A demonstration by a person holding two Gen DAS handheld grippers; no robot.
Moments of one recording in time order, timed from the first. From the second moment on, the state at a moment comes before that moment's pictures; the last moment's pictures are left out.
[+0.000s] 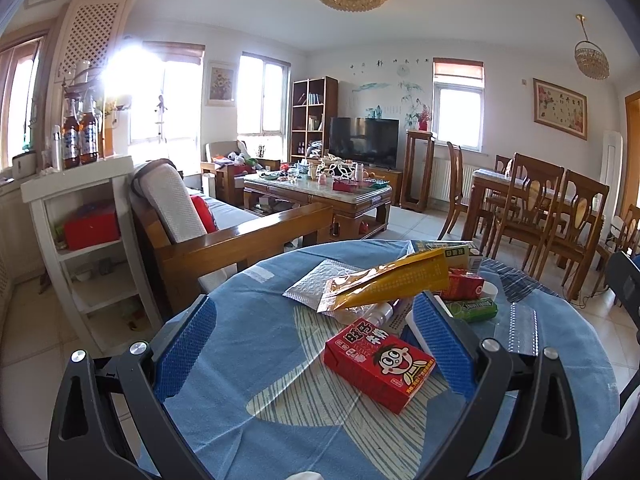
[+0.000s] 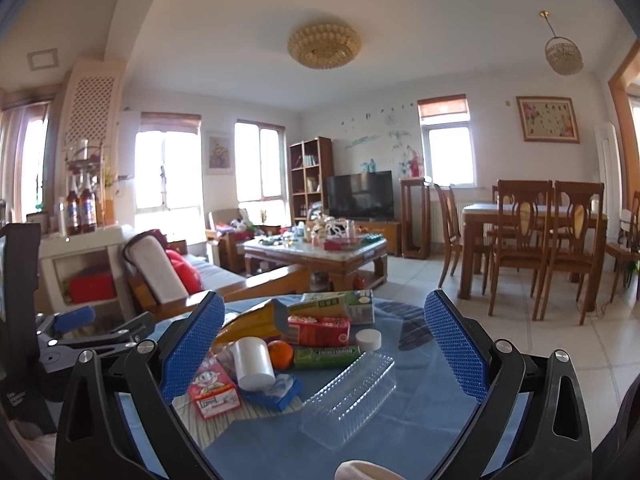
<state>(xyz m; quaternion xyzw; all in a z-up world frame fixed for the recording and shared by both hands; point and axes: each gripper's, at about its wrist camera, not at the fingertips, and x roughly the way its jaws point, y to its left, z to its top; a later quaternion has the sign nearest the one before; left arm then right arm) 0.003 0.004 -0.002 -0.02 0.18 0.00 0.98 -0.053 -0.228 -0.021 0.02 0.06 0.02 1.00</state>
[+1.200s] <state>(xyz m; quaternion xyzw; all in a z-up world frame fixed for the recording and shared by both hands) 0.004 0.003 -0.002 -0.02 0.18 0.00 0.98 -0.052 -0.236 -0.019 0.05 0.07 0.02 1.00</state>
